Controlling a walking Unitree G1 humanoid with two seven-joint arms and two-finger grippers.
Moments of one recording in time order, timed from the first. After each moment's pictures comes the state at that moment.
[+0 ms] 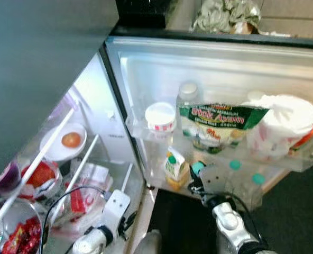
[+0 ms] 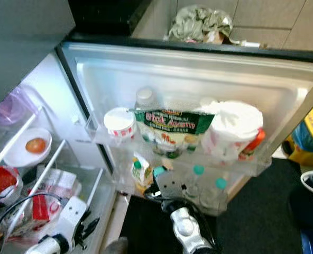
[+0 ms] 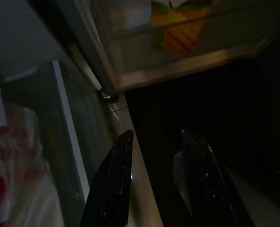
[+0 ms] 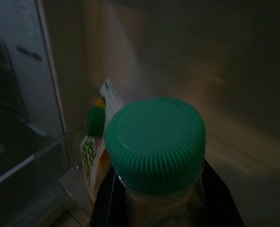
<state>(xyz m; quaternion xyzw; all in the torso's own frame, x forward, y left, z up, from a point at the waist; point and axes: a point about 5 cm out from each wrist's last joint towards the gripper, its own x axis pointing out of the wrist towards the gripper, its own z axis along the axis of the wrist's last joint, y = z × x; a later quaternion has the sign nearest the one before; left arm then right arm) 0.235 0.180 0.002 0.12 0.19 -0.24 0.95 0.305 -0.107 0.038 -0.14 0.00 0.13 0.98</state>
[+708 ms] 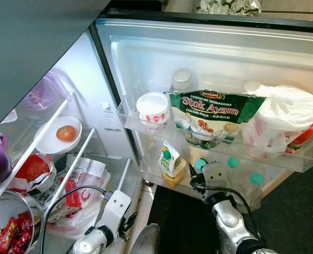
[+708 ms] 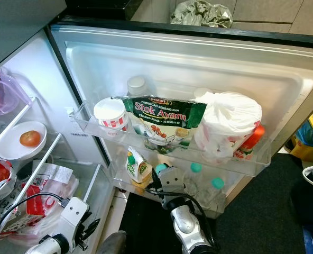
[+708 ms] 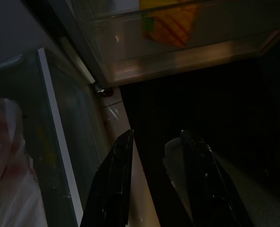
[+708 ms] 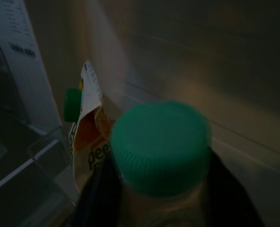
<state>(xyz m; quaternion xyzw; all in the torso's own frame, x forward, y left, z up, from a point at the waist) 0.236 0.179 0.003 0.12 0.19 -0.24 0.95 0.307 -0.107 0.040 -0.09 0.01 0.14 0.99</state>
